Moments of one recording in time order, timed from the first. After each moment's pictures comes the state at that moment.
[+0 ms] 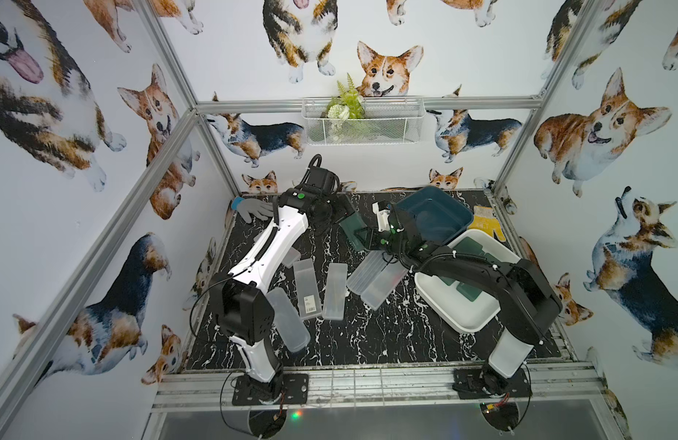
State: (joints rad) left arm -0.42 1.77 1.79 -0.95 0.12 -0.89; right arm 0.74 1.72 1.16 0.18 -0.18 0.67
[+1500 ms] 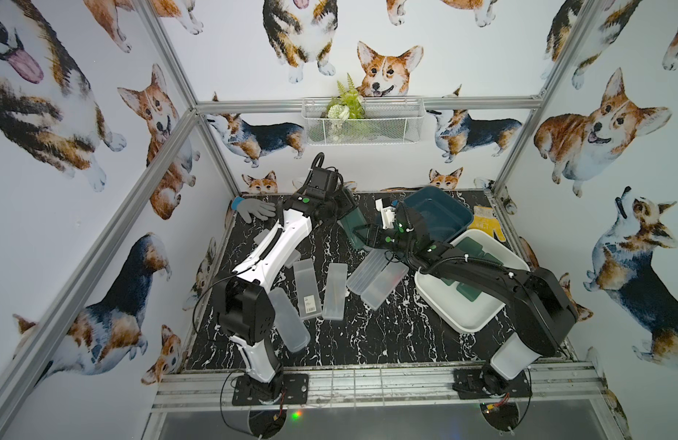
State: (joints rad) left arm -0.44 1.75 1.72 -0.71 0.12 -0.92; right arm 0.74 1.64 1.14 0.20 -0.29 0.77
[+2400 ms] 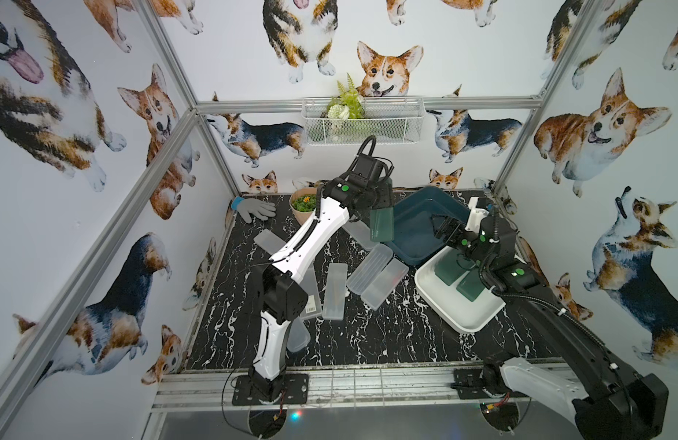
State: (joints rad) left arm -0.68 2.07 2.28 -0.93 0.00 -0.55; right arm 0.35 0.99 0.89 -0.22 -0.02 0.71
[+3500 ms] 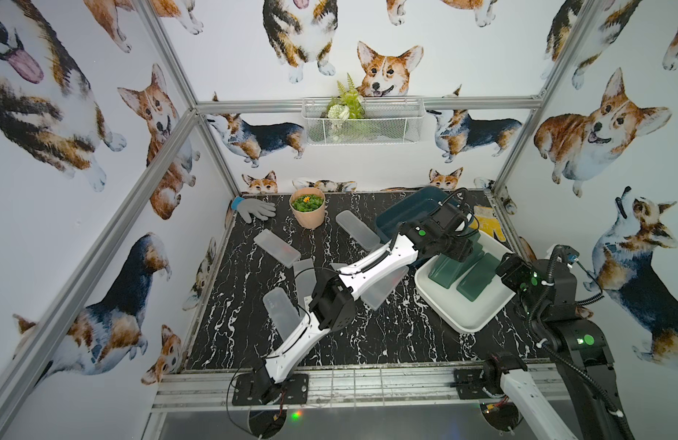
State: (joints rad) left arm -1.04 2.44 2.50 -0.74 0.12 -0.34; right arm 0.14 0.55 0.91 -0.87 0.38 0.65
